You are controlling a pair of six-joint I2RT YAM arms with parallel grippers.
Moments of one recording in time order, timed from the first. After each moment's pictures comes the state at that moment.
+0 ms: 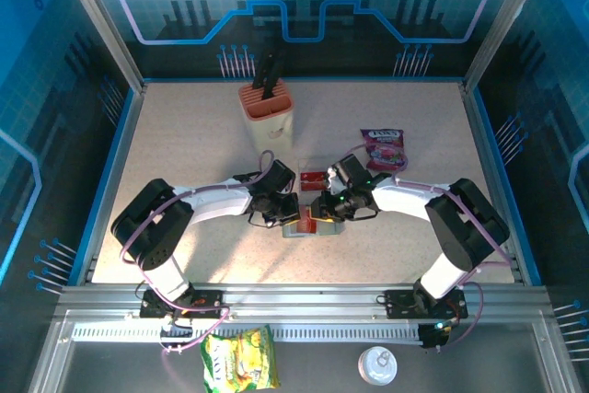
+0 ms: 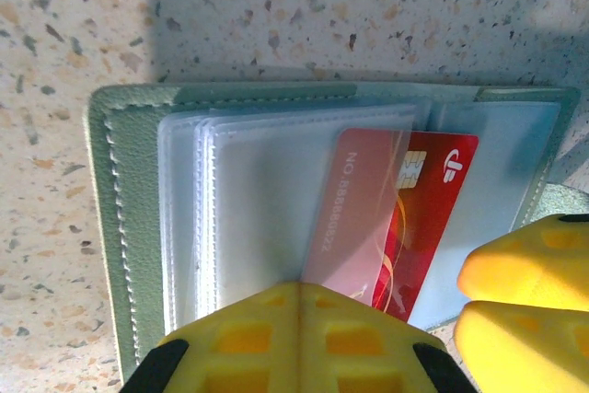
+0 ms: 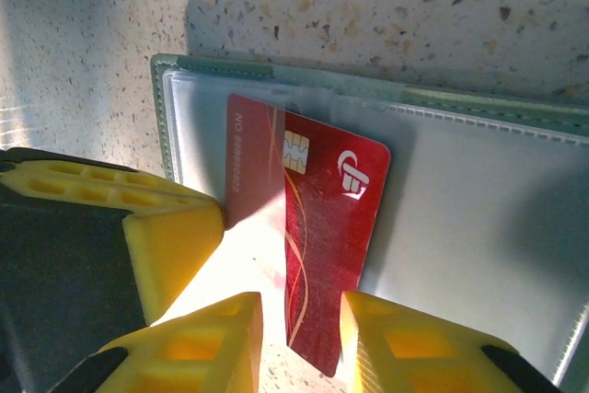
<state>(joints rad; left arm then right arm) -0.69 1.69 0.89 -0.35 0.30 -1.01 0.59 1.64 0.80 -0.28 -0.53 0.67</state>
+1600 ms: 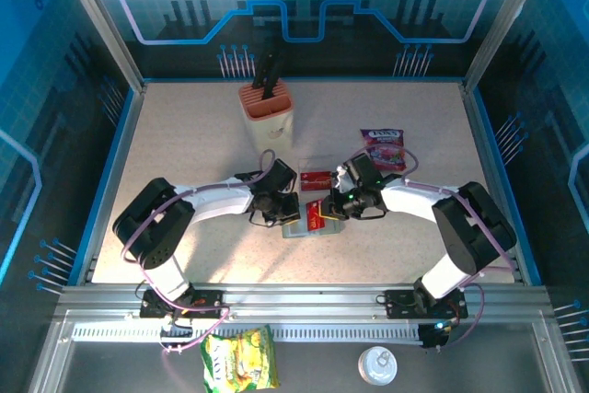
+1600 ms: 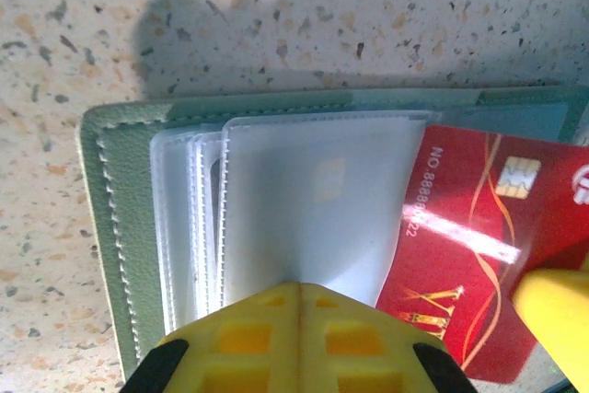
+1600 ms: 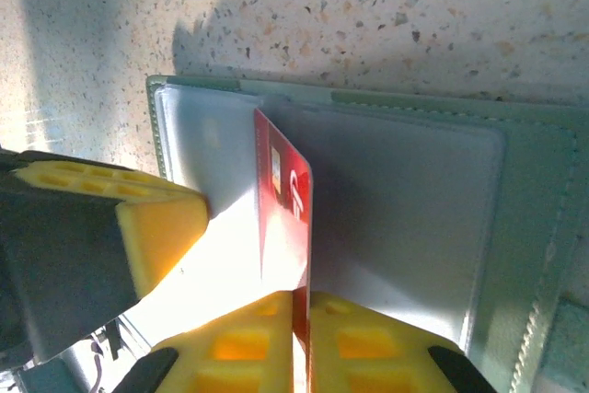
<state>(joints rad) -0.69 1.70 0.91 -0.37 0.28 -1.00 0.51 1.59 0.76 -0.26 -0.57 0.64</state>
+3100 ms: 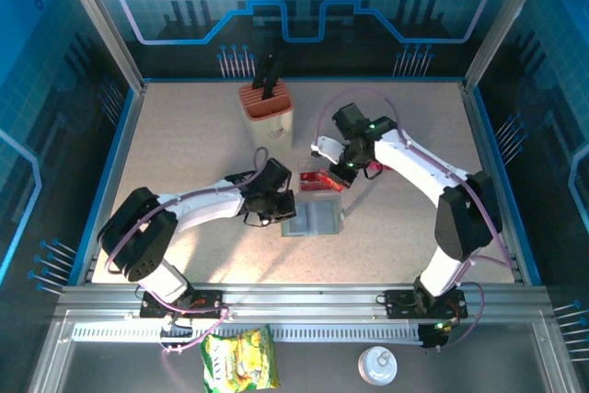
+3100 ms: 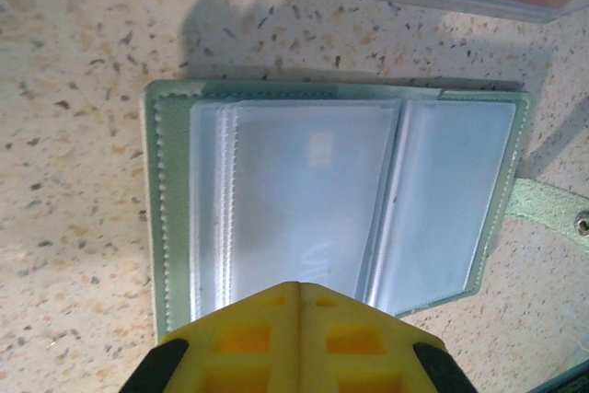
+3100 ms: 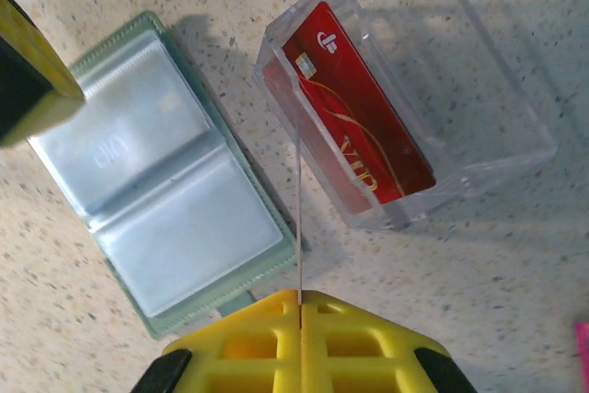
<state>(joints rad) -0.69 1.58 0.87 -0.40 0.22 -0.98 0.51 1.72 1.42 -0.98 -0.21 -0.55</state>
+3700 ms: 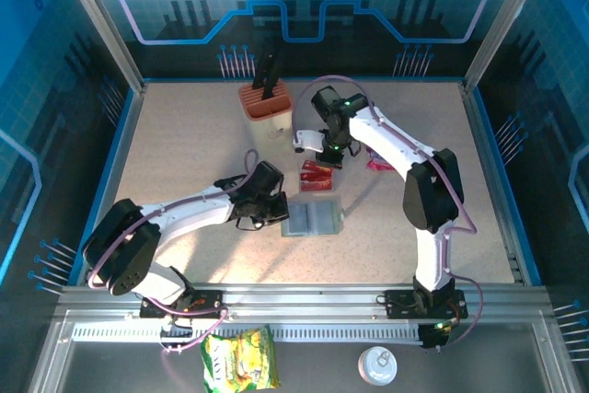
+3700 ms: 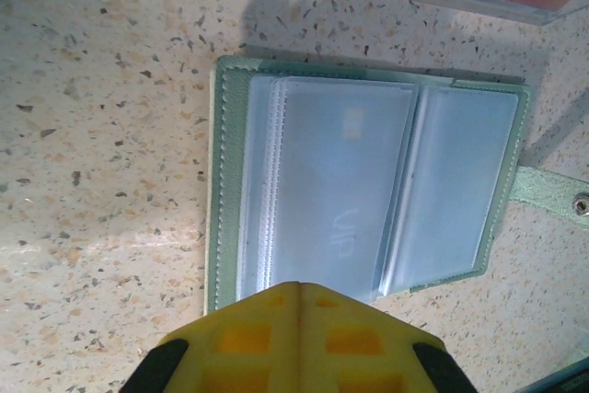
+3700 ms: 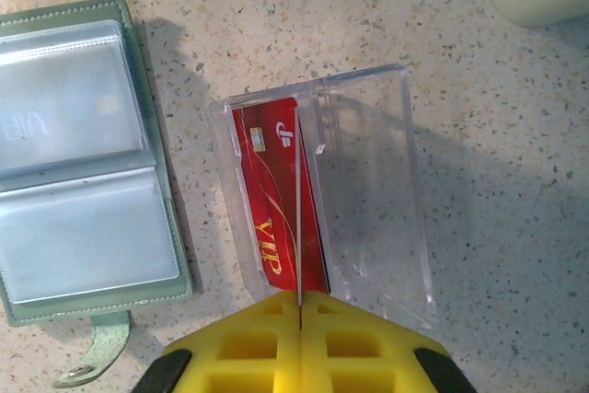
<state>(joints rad) -0.68 1.48 0.81 -0.42 0.19 -0.99 0.53 2.01 1.79 -1.15 -0.17 -0.89</state>
